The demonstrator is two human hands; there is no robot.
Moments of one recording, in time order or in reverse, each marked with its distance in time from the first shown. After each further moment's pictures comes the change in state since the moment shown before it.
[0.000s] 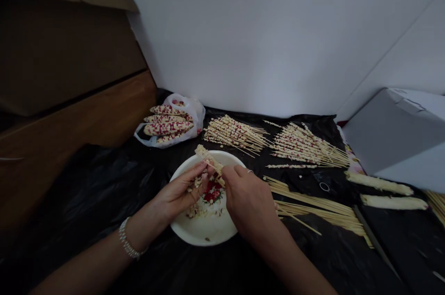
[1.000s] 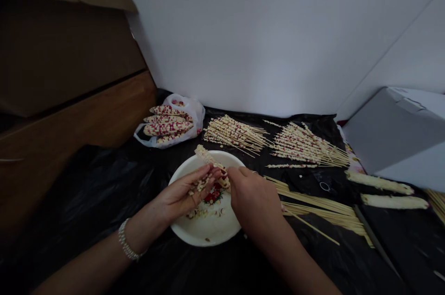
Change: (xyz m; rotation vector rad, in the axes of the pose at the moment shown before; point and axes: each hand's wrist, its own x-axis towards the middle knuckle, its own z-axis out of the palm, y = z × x) left_hand -0.001 -0.002 0.001 0.044 0.013 -0.101; right_hand -0.001 0.007 -0.003 -0.035 -0.025 0.053
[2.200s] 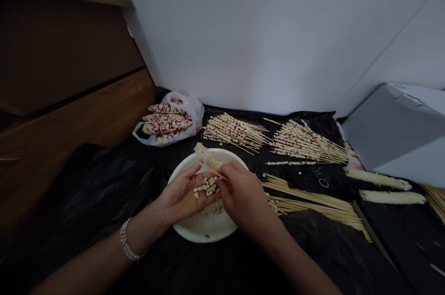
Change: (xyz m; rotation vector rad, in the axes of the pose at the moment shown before) left_hand 0.004 -0.006 -0.012 0.060 -0.369 -0.170; right_hand 0.005 -0.001 0.014 0.445 0.032 -0.083
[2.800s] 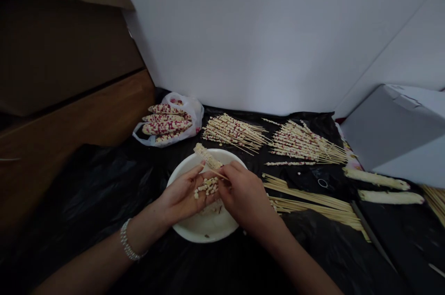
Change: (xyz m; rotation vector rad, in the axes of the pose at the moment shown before) left_hand 0.002 -0.003 0.003 0.043 0.055 0.038; right_hand 0.000 0.003 -0.001 -0.068 -0.029 0.007
